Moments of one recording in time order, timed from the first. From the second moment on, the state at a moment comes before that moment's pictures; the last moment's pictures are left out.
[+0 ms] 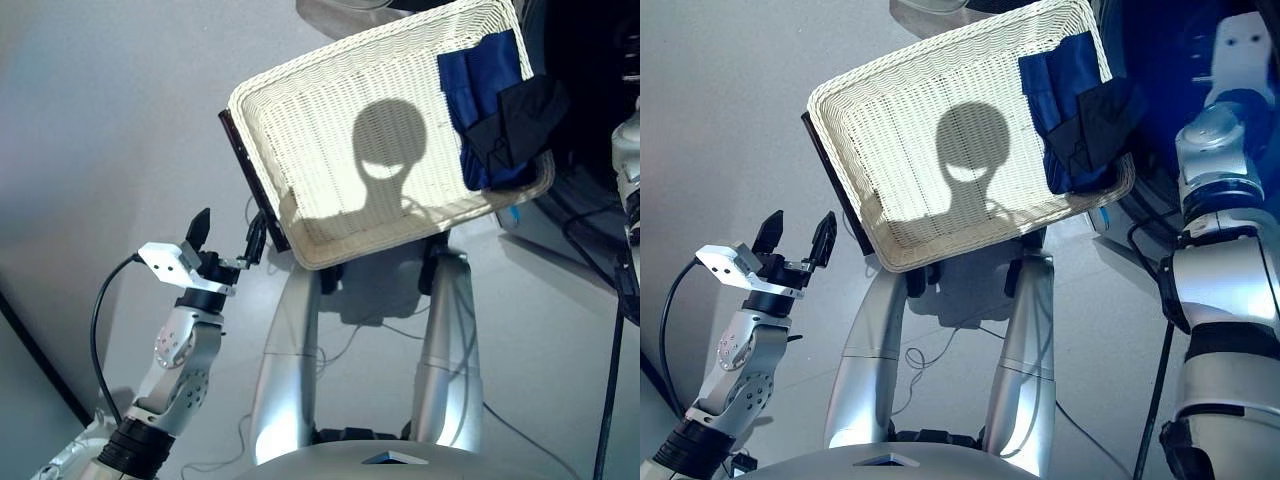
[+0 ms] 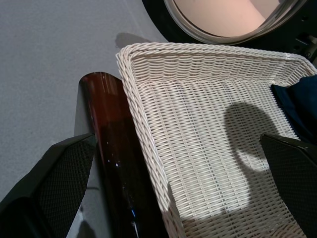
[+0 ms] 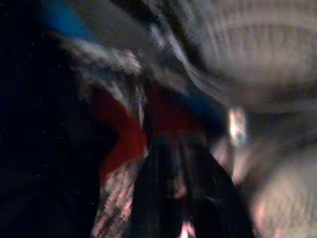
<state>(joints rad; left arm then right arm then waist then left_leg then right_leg) 0.09 0.56 -0.27 -0.17 -0.75 -0.44 0.01 -1.19 -0.86 0.58 1.17 -0.07 -0.13 -0.50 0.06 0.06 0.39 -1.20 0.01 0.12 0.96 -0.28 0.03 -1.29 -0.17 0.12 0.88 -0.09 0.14</state>
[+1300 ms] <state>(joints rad) 0.11 0.61 -0.26 -0.17 -0.75 -0.44 -0.07 -1.13 -0.96 0.97 0.95 -0.55 -0.19 -0.19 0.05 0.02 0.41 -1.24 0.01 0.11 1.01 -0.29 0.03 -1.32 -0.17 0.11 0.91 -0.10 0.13</state>
